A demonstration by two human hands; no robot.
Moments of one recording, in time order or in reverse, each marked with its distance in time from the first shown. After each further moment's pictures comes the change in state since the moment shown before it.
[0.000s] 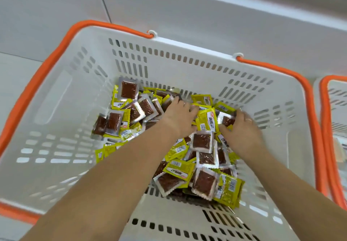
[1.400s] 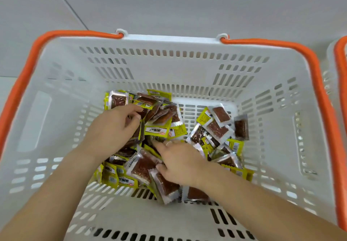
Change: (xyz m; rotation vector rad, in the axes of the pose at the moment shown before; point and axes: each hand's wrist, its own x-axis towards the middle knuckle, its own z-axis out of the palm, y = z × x) left_hand -0.115 -0.082 0.002 -0.757 0.268 -0.361; right_hand -0.070 -0.105 0.043 0.026 -0.280 -0.794
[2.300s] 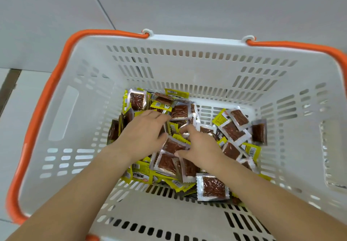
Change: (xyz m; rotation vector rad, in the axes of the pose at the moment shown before) left_hand -0.001 0.003 0.020 0.309 -0.193 0.213; right_hand 0.015 0.019 -0.003 0.369 0.051 0.314
